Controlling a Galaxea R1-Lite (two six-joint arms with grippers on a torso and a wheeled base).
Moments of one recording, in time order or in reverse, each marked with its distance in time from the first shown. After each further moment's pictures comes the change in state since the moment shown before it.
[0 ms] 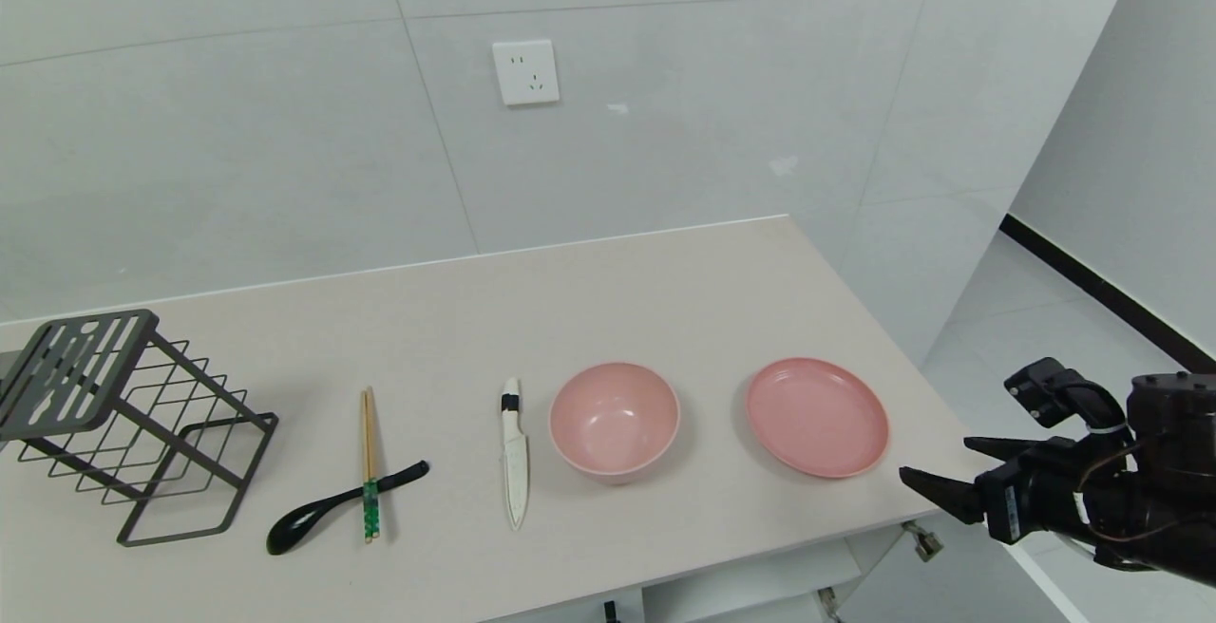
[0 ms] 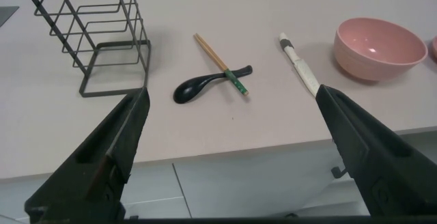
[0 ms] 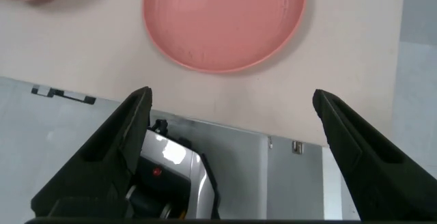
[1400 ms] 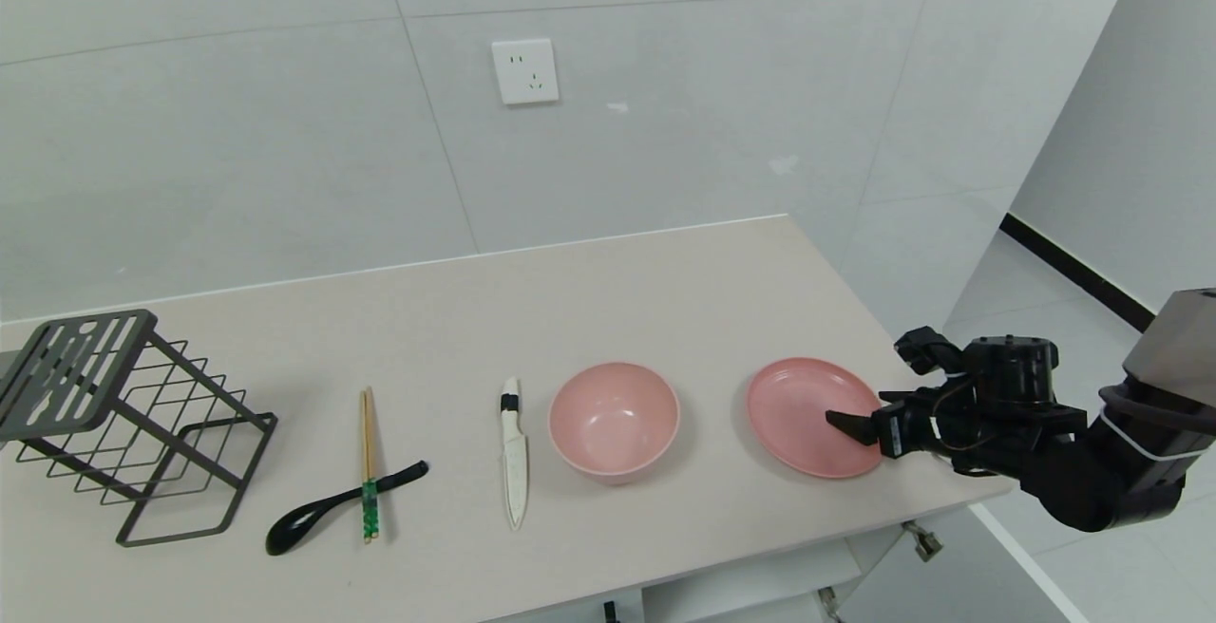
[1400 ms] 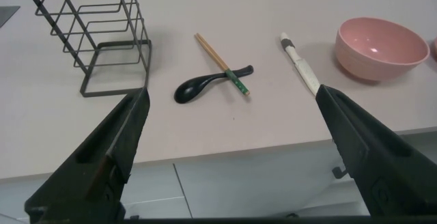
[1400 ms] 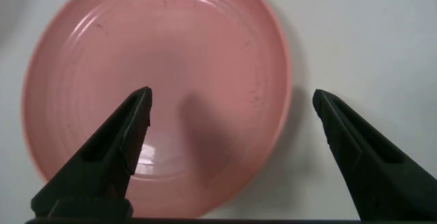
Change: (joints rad) left arm 0.000 0.000 0.000 0.000 0.000 0.001; right arm -0.010 0.487 -0.430 -0.087 0.038 0.008
